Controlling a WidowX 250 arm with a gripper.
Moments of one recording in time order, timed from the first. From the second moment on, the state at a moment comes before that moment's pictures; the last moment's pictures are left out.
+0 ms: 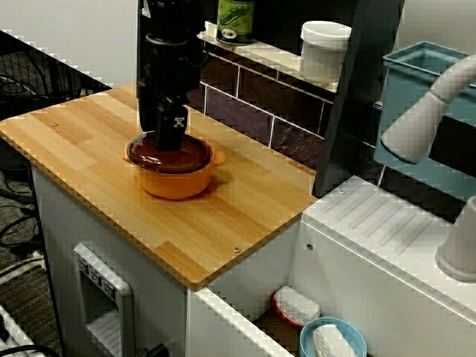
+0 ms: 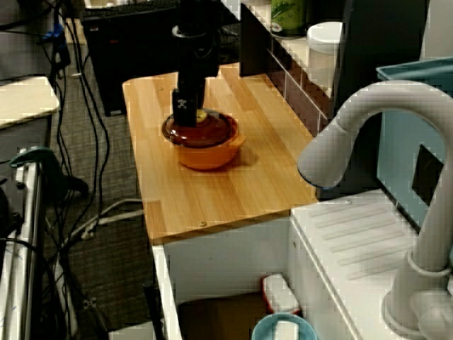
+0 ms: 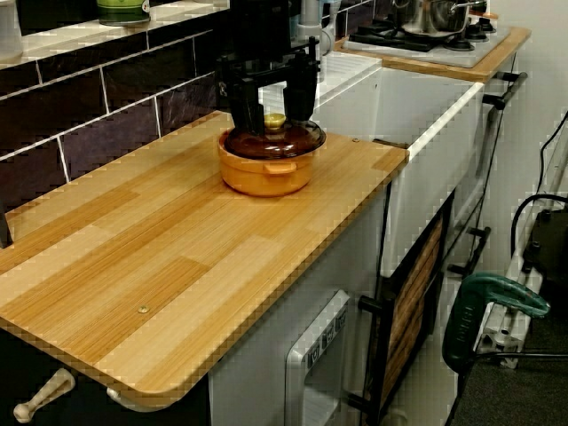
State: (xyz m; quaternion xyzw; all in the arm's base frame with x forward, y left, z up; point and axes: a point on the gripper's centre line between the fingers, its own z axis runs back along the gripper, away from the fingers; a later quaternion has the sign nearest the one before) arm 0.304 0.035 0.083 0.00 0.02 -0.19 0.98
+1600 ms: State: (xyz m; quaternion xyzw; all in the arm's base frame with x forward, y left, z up) arm 0.311 0.031 0.081 -0.01 0.00 -0.17 0.98
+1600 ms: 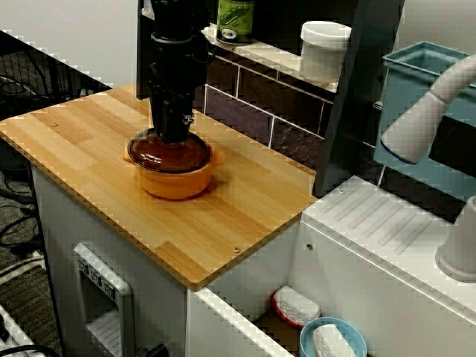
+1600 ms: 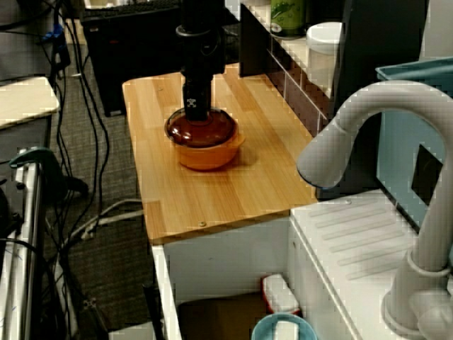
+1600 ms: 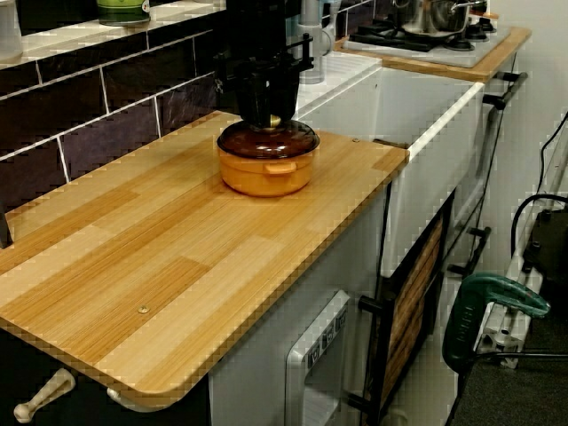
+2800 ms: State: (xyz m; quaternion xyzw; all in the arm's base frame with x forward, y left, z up) arm 0.306 0.035 0.083 -0.02 0.01 -0.16 0.99
